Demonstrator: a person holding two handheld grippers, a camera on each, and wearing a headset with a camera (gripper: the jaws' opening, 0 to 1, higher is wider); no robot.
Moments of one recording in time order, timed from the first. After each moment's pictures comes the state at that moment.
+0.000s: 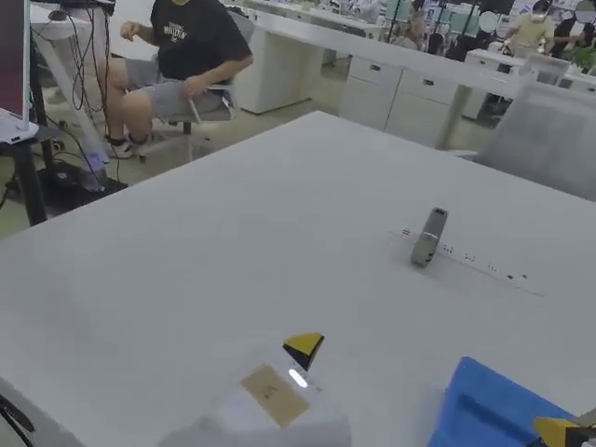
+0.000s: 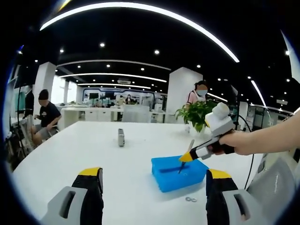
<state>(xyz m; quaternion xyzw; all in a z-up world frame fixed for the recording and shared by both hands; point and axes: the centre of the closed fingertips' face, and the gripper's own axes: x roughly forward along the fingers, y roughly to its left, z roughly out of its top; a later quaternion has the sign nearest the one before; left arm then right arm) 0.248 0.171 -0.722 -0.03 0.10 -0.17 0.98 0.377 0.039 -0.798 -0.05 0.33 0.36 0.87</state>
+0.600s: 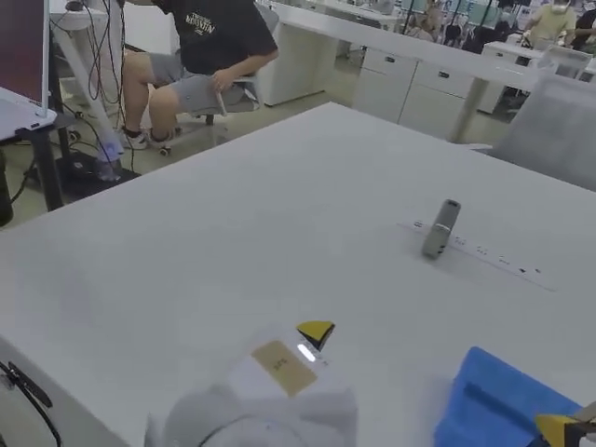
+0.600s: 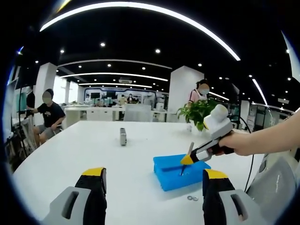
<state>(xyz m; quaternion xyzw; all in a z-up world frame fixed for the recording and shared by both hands) 0.247 0.174 -0.722 -0.03 0.10 -0.16 0.98 0.373 0.043 -0.812 -0.09 0.35 0.38 0.86</state>
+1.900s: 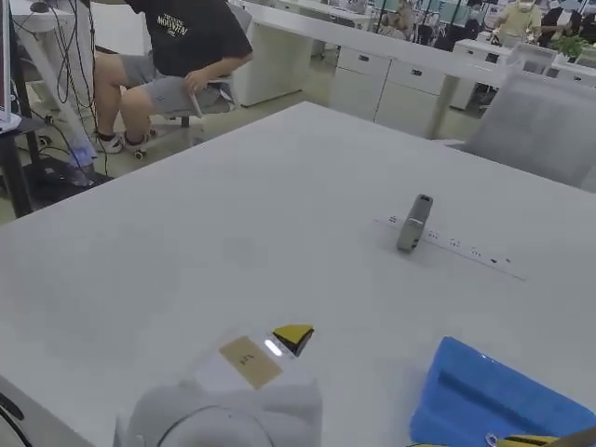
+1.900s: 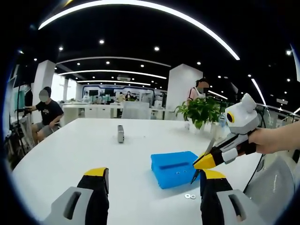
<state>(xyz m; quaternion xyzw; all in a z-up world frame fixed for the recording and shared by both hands) 0.245 0.170 -0.725 -0.03 0.11 -0.17 0.98 0.278 0.062 -0.777 -0.05 0.32 0.45 0.83</state>
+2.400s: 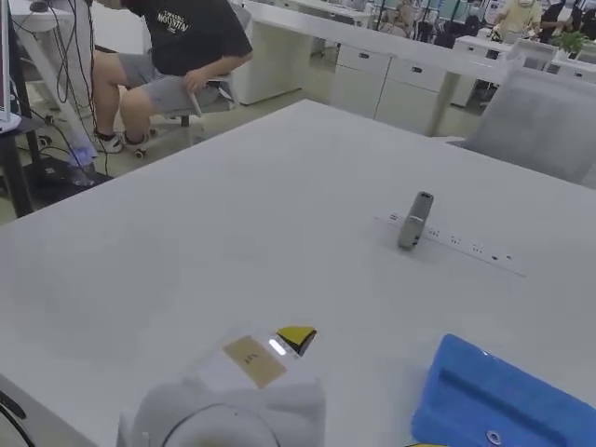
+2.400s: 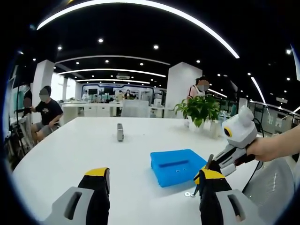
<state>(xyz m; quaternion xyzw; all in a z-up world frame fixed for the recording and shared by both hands) 0.245 0.168 -0.729 -0.03 0.12 -0.18 0.98 0.268 0.056 -0.814 -0.07 0.37 0.46 0.81</state>
